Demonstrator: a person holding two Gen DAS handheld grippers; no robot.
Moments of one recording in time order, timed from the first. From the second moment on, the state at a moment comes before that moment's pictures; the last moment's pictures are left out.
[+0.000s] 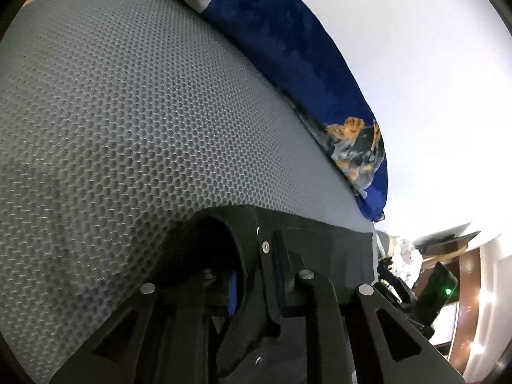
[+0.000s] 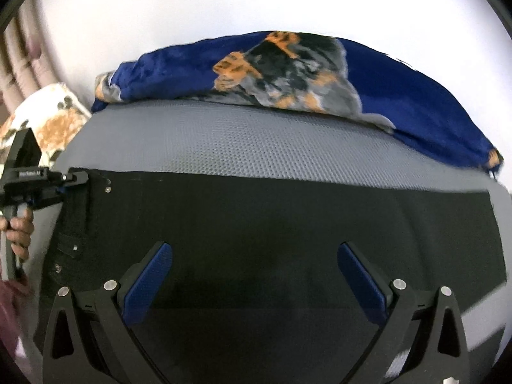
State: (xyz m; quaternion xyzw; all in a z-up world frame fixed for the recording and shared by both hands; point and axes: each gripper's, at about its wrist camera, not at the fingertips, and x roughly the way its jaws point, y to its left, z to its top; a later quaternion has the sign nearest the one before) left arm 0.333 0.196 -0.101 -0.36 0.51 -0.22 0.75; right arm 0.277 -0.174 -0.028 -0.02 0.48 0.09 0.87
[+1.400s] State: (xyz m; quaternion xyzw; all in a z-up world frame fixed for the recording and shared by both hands) left arm 0.259 0.184 -0.005 -0.24 0.38 -0.30 0.84; right arm 0.402 -0.223 -0.074 -0.23 0.58 0.39 0.68
